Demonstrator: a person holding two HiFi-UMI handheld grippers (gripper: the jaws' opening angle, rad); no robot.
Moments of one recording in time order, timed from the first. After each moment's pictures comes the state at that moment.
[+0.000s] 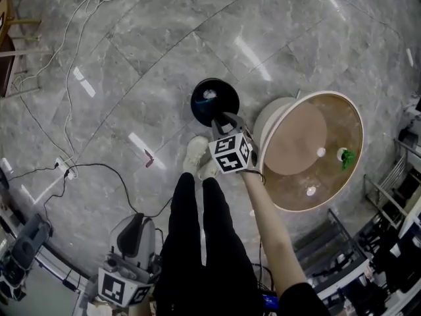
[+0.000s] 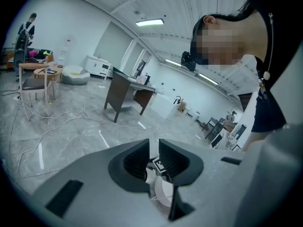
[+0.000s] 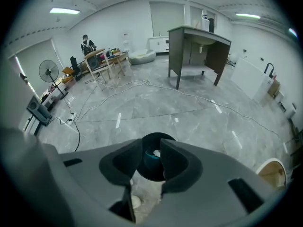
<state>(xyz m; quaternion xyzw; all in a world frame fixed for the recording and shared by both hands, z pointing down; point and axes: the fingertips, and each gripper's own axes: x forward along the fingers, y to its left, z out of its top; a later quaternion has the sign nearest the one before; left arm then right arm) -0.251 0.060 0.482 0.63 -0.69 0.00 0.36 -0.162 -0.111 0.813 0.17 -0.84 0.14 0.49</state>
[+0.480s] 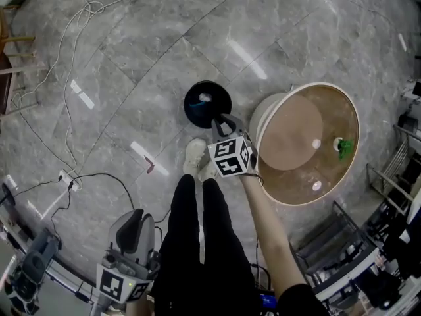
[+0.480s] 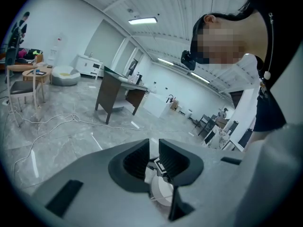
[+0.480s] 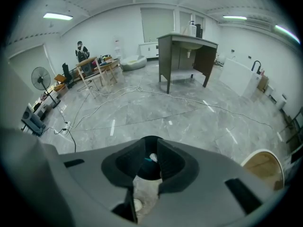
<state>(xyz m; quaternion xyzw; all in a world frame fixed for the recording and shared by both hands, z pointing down) -0.248 0.042 0.473 0.67 -0.65 0.00 0.35 -0.146 -0.122 0.781 0.22 -0.84 0.15 0.47</state>
